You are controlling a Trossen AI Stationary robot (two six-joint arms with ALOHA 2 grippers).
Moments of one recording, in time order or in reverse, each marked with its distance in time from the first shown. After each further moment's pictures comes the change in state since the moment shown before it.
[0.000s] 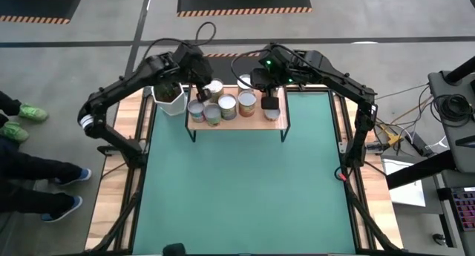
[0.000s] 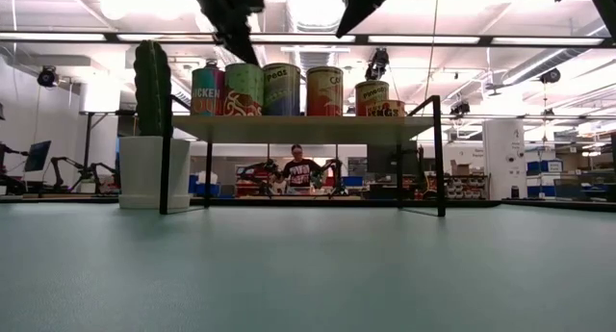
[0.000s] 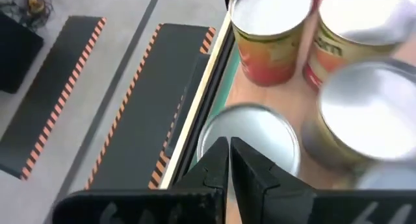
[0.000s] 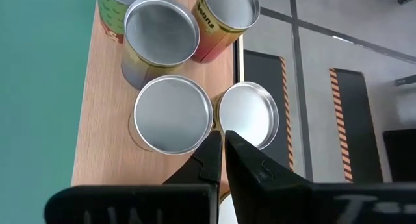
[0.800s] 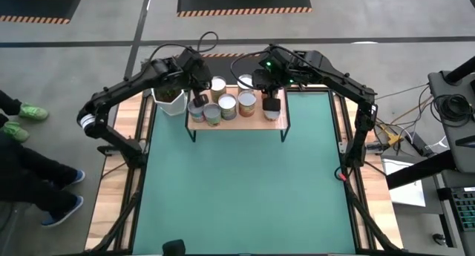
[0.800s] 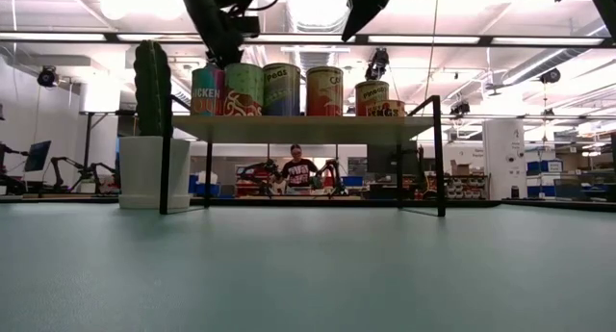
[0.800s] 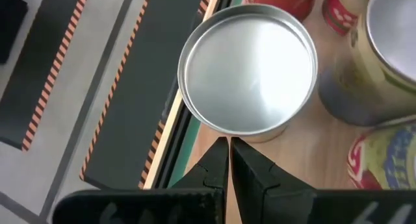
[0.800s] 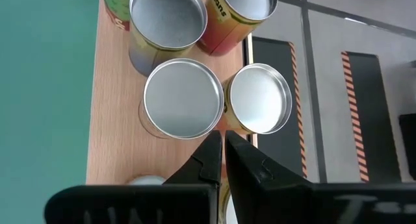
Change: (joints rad) left arm 0.026 -0.003 -0.108 -0.024 -0.029 0.029; right arm 0.000 -0.001 -0.001 -0.055 -0.001 0.053
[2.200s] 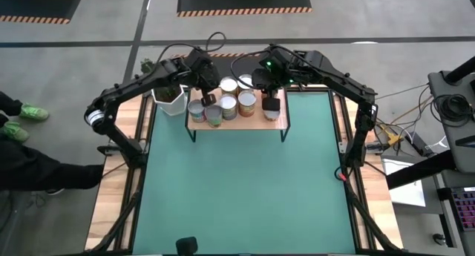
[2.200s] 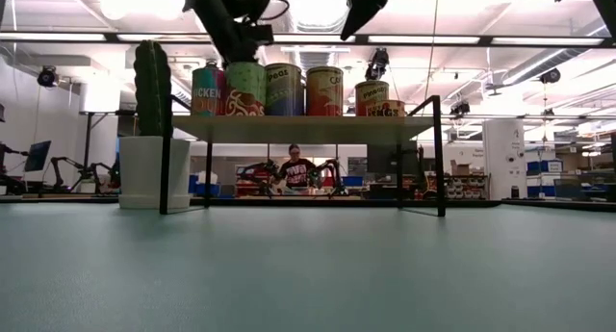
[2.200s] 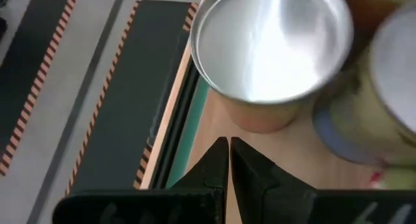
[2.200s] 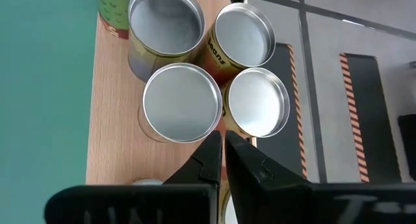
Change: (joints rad) left arm -0.003 0.085 0.015 0.096 0.079 0.019; right arm 0.000 -0.002 -0.001 0.011 0.000 0.004
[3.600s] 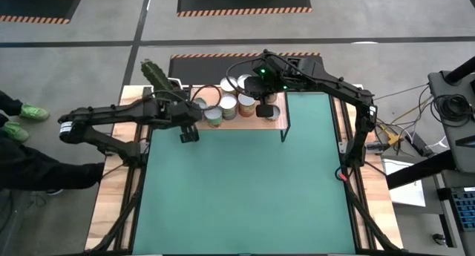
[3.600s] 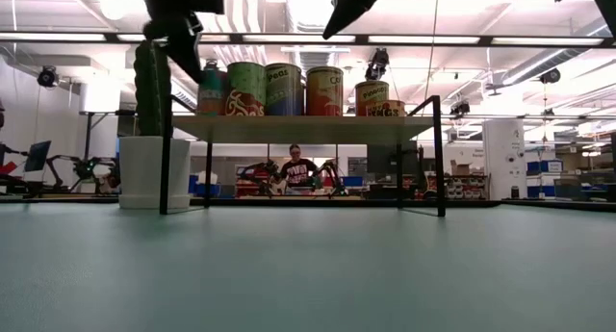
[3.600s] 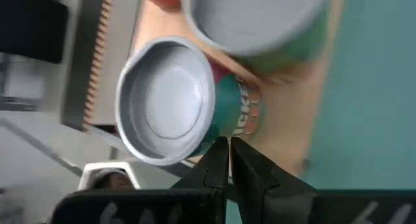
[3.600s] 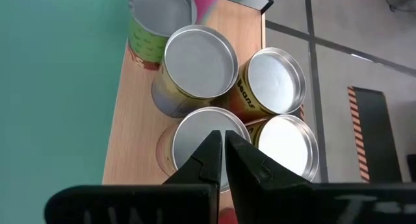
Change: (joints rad) left arm -0.461 -0.335 -0.314 -0.232 -0.486 -0.292; right arm 0.048 0.000 -0.082 0.143 -0.052 -0.036
